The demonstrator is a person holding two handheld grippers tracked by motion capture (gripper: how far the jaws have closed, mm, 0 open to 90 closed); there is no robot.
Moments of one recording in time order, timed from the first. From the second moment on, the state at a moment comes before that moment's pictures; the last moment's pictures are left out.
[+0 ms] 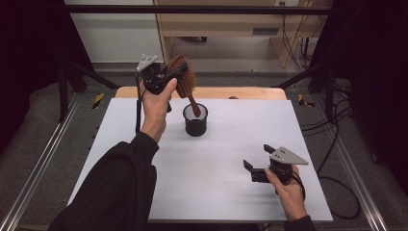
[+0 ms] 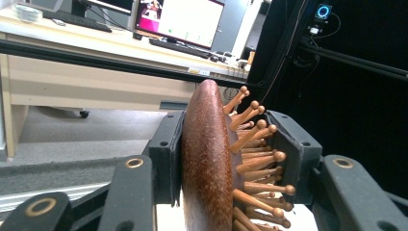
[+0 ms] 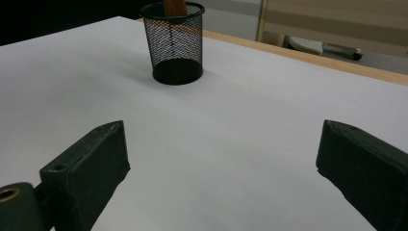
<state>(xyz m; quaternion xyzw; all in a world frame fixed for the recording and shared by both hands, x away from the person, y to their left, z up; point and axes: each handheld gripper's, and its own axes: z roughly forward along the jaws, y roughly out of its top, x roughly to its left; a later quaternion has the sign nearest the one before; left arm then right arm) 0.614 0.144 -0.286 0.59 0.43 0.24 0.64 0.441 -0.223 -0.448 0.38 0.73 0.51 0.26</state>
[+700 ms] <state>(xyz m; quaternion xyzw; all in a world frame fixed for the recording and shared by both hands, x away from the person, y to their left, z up) 0.617 0.142 -0.296 0.60 0.43 0.24 0.63 0.442 -0.222 -0.448 0.38 0.73 0.51 0.26</state>
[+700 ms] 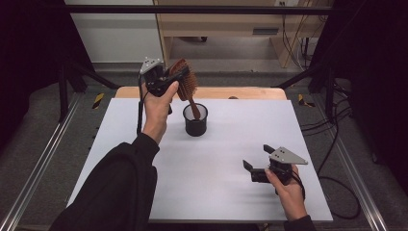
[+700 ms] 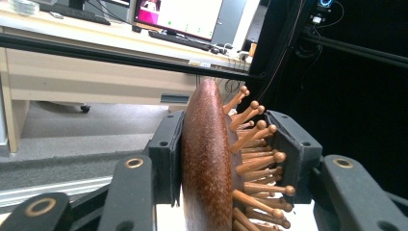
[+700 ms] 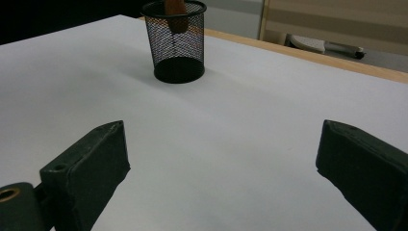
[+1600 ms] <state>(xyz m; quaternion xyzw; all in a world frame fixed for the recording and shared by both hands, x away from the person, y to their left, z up) 0.620 0.143 -0.305 0.60 0.44 0.24 0.62 0.442 -0.221 -0.449 0.38 0.73 0.51 0.26</state>
